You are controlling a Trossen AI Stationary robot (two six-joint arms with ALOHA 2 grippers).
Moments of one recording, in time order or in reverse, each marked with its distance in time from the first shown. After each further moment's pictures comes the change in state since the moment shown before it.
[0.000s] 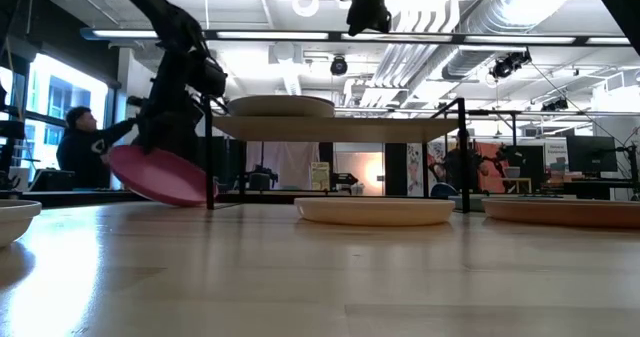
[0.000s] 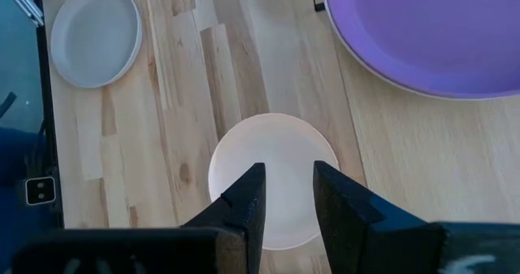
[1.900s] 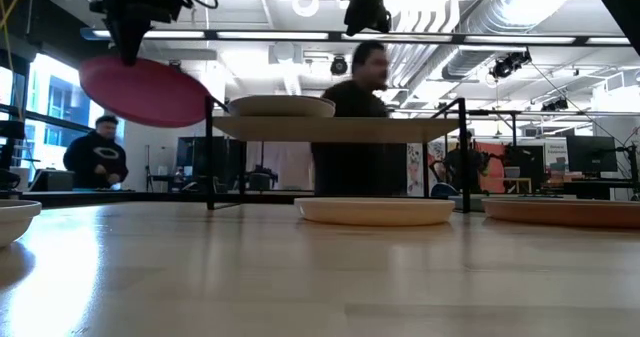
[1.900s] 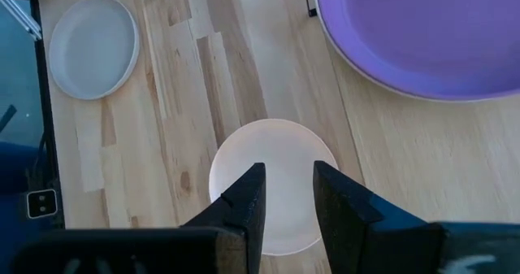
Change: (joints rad) left arm -0.357 -0.490 0.113 -0.359 -0.034 -0.238; right arm 0.000 0.000 0.000 0.016 0.010 0.040
